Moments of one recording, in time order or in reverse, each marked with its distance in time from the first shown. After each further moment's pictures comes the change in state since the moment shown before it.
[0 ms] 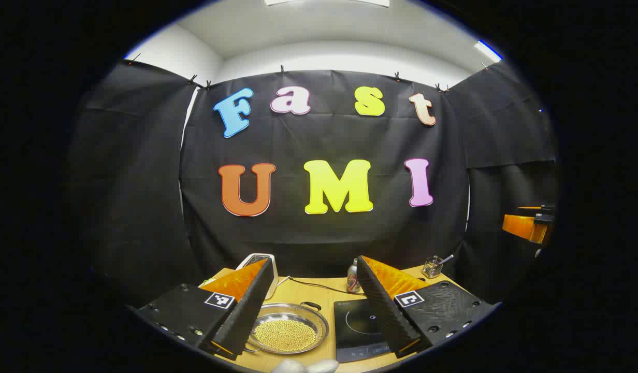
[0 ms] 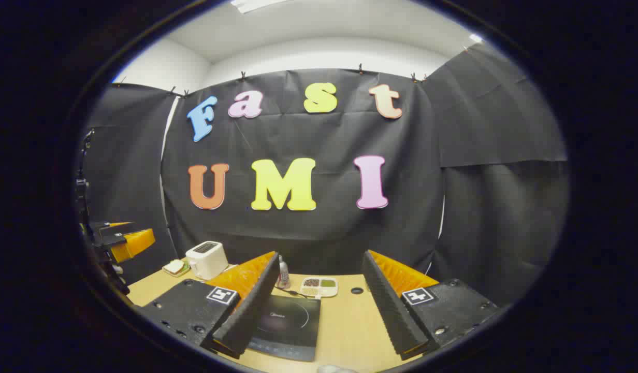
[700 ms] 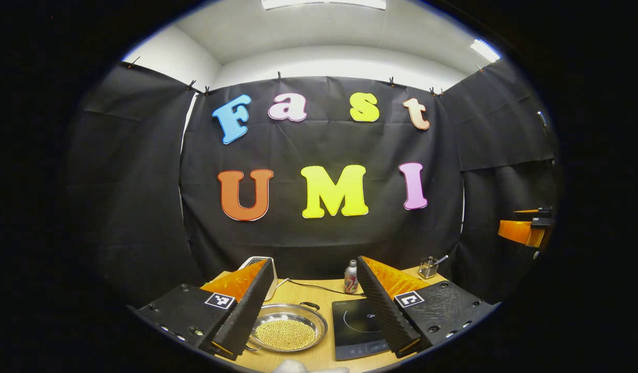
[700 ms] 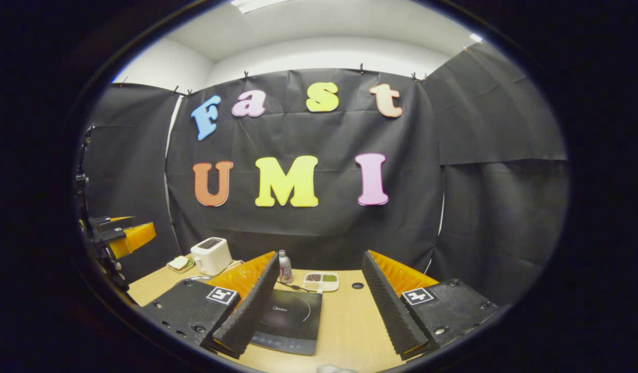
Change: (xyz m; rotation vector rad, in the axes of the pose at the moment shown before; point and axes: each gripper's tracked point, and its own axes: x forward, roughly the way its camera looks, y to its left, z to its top) left arm -0.025 0.000 0.001 0.013 -0.017 -0.008; right arm -0.027 0.003 -0.008 0.004 0.013 0.018
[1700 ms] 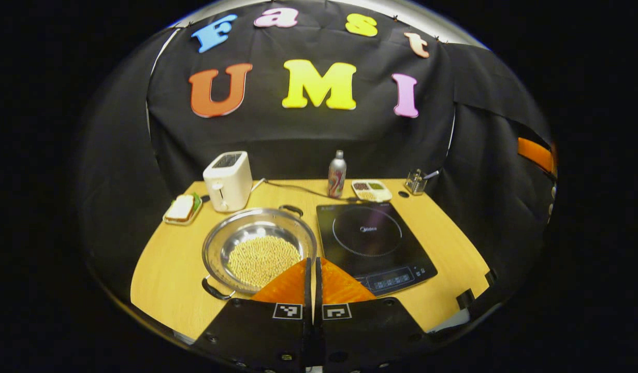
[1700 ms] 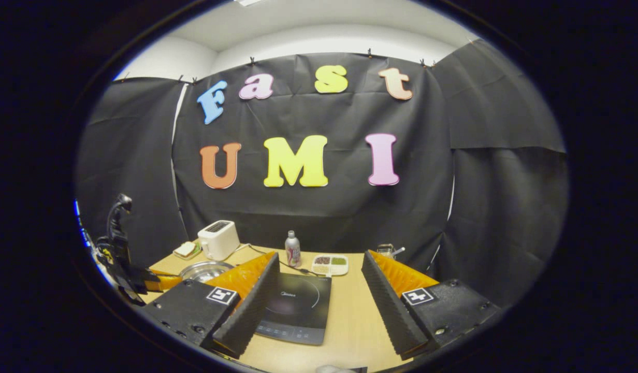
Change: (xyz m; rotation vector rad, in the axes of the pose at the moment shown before) left arm -0.015 -0.004 -0.230 -0.074 0.644 -0.171; right arm 0.008 0.016 -0.047 -0.011 0.125 0.032
